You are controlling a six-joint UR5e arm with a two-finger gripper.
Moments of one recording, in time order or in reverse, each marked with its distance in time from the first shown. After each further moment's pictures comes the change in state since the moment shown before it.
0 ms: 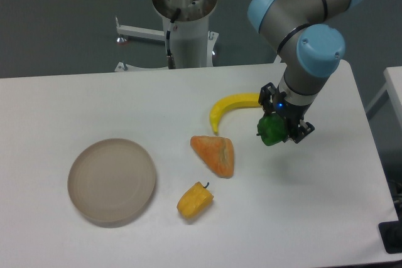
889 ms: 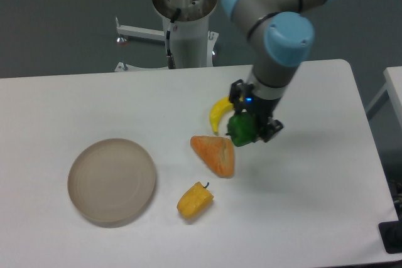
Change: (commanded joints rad) arm -0.190 0.072 -0.031 0.000 -0.083 -0.170
